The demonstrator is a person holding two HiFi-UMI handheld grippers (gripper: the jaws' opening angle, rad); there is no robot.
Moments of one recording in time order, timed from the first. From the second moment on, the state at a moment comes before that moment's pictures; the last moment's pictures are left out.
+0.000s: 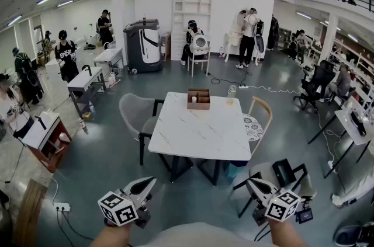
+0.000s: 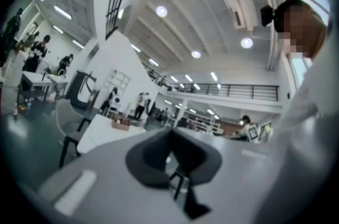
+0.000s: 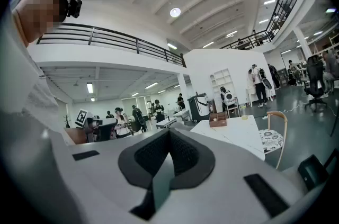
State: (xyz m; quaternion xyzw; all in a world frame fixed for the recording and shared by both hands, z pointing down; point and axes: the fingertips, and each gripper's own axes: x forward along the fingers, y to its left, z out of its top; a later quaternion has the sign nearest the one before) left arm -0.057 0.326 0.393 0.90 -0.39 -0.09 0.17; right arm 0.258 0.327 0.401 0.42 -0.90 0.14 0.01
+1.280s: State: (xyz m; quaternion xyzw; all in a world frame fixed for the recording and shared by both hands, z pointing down) left arm 0.094 0.315 0.391 0.90 -0.40 -0.09 0.17; right arm 0.364 0.320 0.388 0.38 -0.92 0.13 0.01
